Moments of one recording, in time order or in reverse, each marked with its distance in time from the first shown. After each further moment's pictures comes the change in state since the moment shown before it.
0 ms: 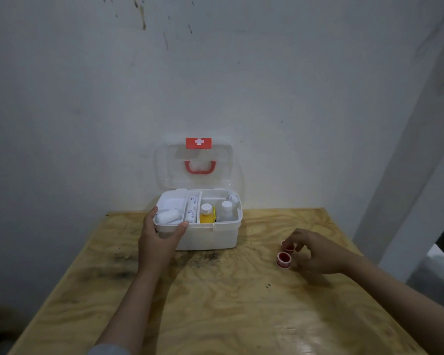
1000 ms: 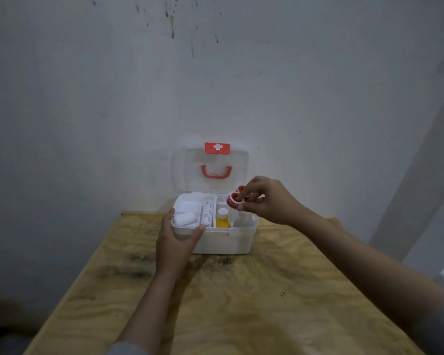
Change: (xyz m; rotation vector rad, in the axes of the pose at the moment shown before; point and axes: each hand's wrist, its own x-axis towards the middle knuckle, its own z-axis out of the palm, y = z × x) left_hand -0.002 0.001 0.001 -0.017 -0.008 -0.002; right_hand 0.079 -0.152 -0.048 0.166 0.384 -0.225
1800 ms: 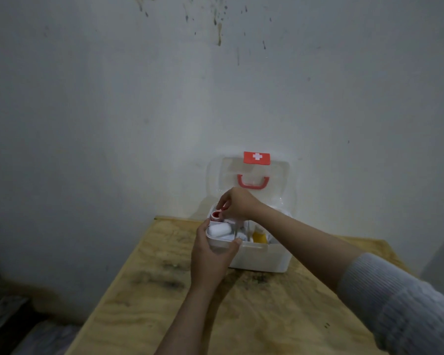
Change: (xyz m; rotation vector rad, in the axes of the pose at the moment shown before) left_hand 0.003 -0.004 0.000 -0.070 0.001 0.020; right_hand 0.117 -0.028 0.118 -0.107 -0.300 0.091
